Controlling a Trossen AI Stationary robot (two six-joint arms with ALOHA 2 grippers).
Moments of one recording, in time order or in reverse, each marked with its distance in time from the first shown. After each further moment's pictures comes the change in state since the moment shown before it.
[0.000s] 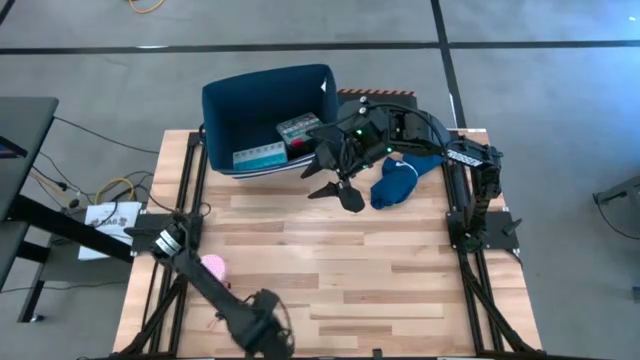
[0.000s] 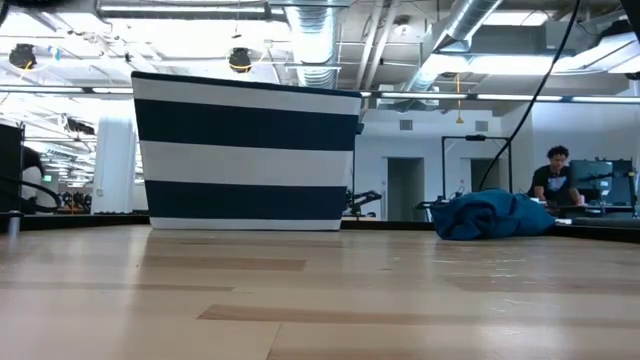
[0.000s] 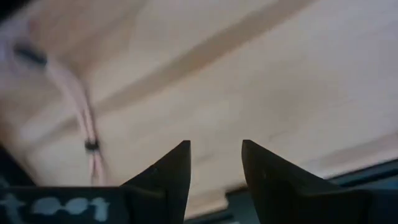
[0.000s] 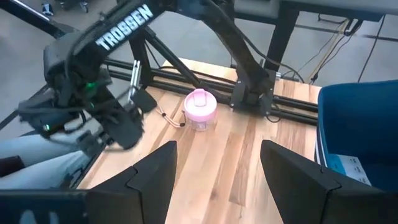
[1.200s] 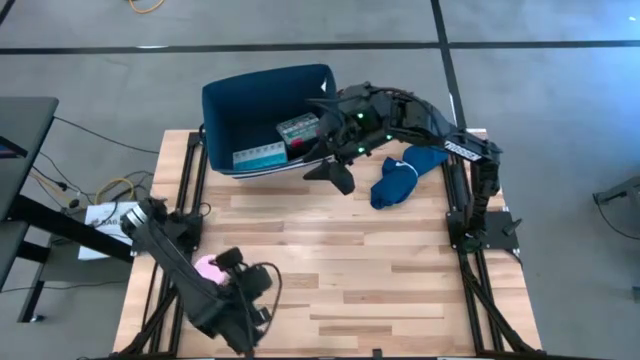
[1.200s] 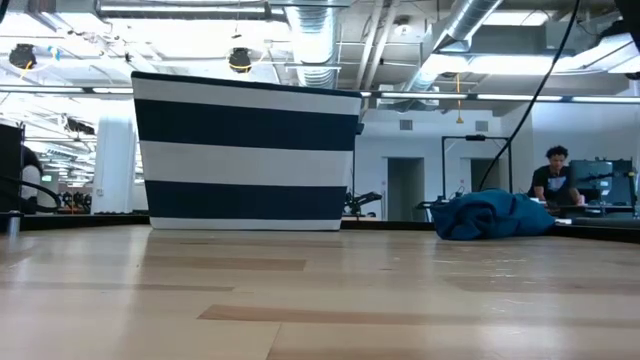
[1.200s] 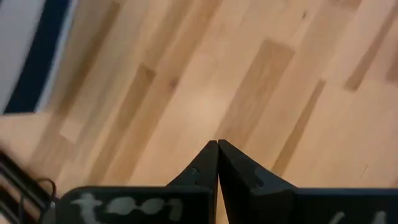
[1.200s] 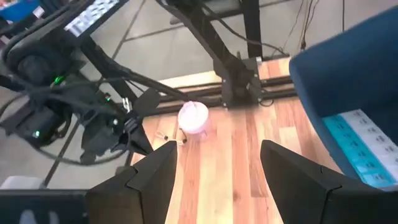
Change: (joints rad) left arm -0.027 -0.273 0.004 -0.257 -0.577 0.557; right arm -0.074 0.000 0.008 0.028 -0.003 0.344
